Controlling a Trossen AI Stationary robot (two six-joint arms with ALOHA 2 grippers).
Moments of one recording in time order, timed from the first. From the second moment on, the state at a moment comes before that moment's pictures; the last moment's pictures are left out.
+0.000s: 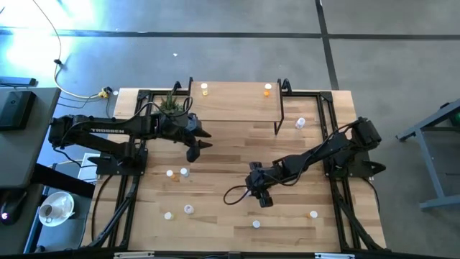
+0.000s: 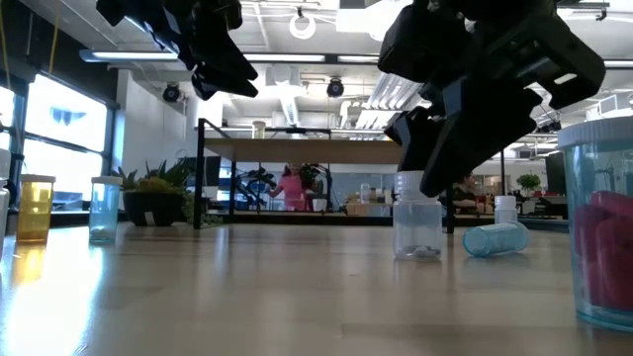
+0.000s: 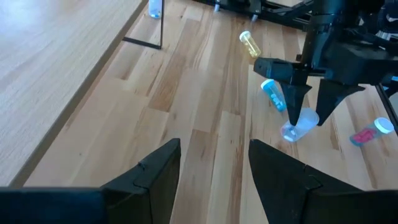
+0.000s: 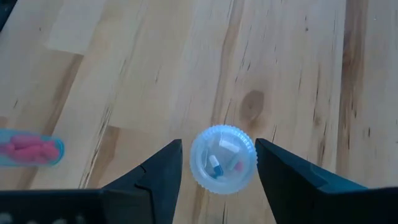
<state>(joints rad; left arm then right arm) 0.25 1.14 0.78 -0.24 0.06 -0.16 0.31 1.72 0.93 -0.13 -0.03 0.10</state>
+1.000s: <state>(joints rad) 0.26 1.14 0.78 -0.25 0.01 -0.09 0.16 1.53 0.93 -0.07 -0.03 0.11</state>
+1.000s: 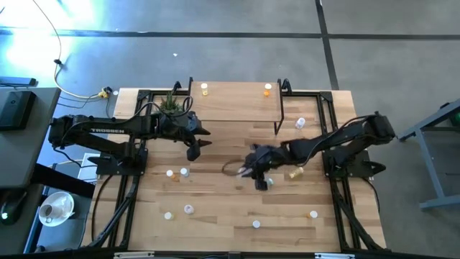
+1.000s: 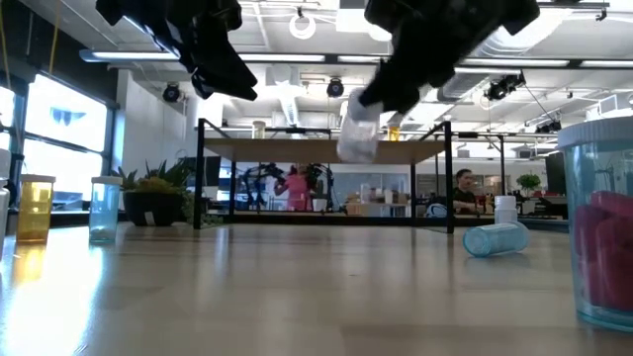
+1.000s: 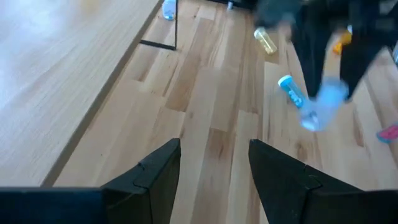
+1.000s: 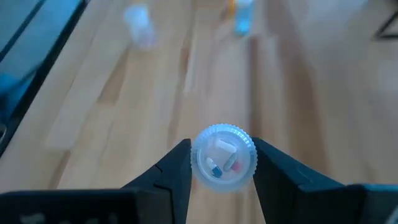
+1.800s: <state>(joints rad) 0.25 1.14 0.78 -0.27 0.01 -0.05 -0.36 1.39 1.30 -0.38 0.03 -0.06</state>
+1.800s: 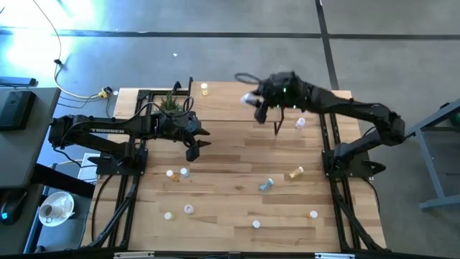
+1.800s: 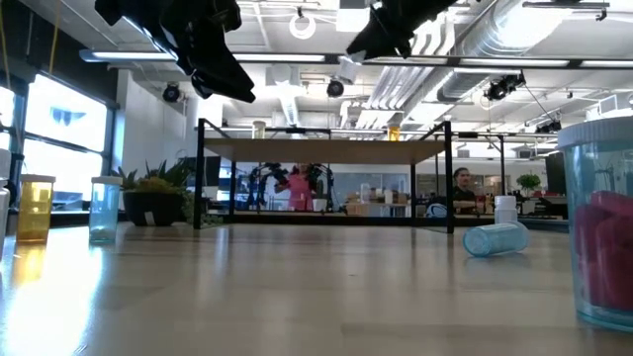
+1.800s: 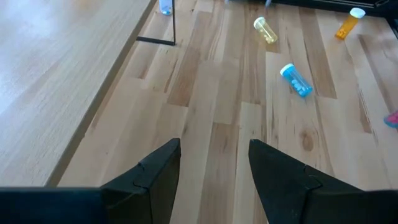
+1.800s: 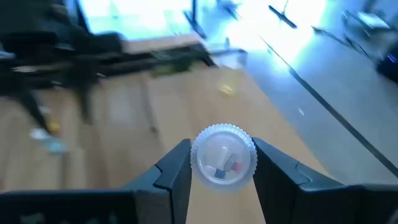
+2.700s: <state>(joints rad) 0.25 1.14 0.78 -0.27 0.01 -0.05 -0.48 1.59 1.46 -0.54 0.01 -0.05</state>
